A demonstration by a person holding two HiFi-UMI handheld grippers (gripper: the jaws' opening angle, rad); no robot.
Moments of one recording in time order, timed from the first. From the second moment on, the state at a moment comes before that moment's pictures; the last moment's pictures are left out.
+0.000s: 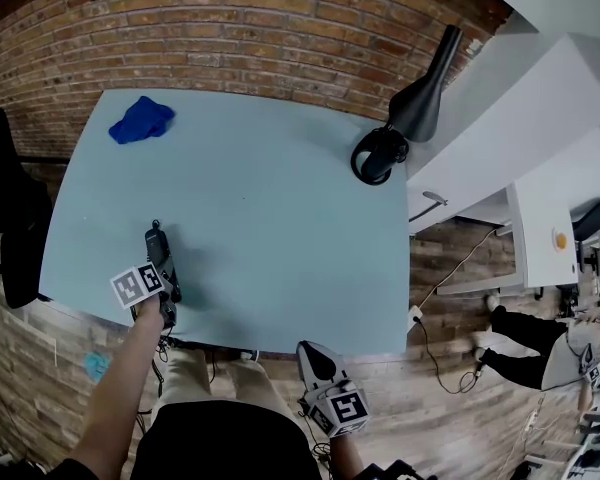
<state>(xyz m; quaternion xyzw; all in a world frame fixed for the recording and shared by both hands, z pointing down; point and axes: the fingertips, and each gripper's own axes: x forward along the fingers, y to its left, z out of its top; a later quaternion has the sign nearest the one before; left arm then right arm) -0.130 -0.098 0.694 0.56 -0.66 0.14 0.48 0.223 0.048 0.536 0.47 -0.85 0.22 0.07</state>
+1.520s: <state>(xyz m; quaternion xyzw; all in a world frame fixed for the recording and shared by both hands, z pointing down) -0.139 0.000 0.630 0.76 -0.52 0.03 0.39 0.113 0.037 0.547 0.36 -0.90 0.21 0.11</state>
